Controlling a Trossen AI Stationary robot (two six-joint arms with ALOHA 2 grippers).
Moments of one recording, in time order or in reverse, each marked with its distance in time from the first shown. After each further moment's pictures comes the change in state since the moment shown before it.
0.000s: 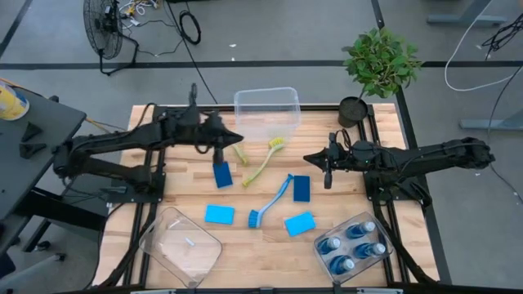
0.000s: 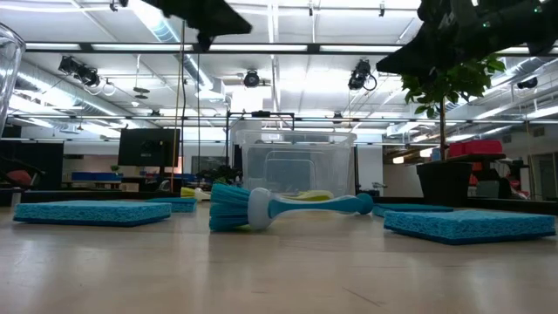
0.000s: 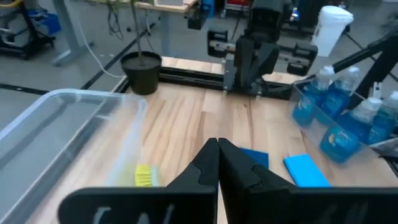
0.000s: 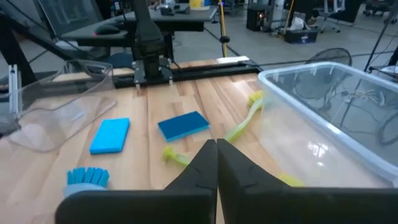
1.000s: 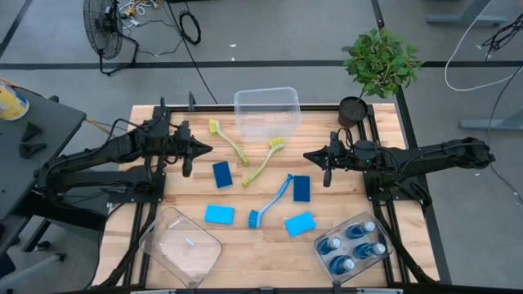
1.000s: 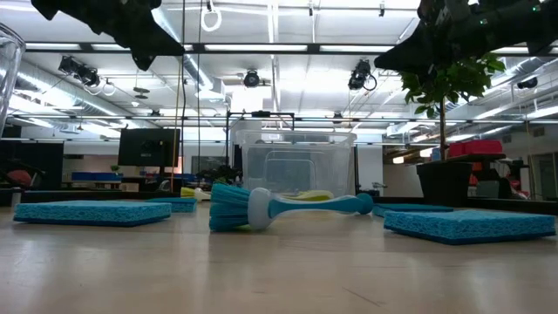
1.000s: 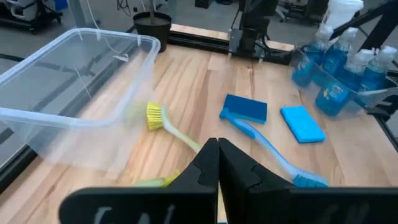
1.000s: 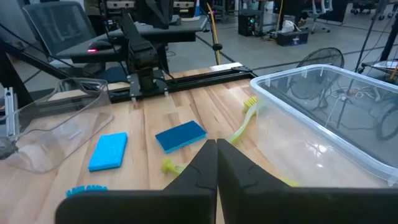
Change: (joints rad) left arm 0.068 -0.441 -0.298 -0.206 0.039 -0.004; right arm -0.003 0.000 0.000 0.034 0.031 0.056
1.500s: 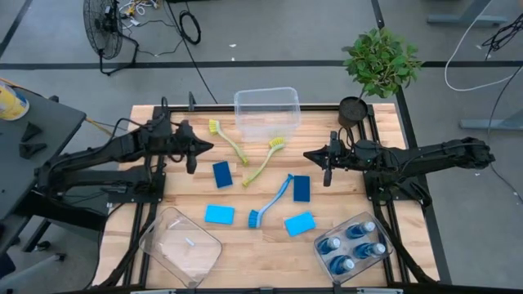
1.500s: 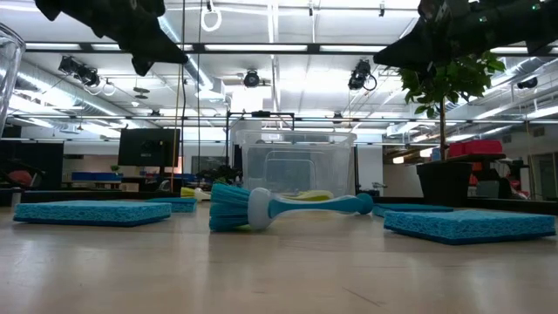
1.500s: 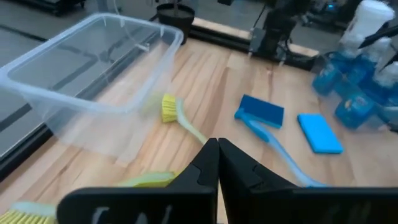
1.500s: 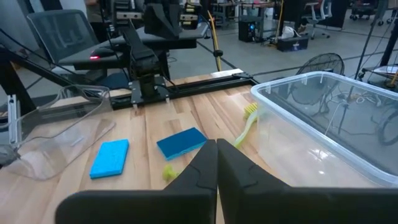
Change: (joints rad) left arm 0.000 0.035 0.000 0.008 -0.081 -0.084; right arm 0.000 0.000 0.000 0.028 0.000 -0.002
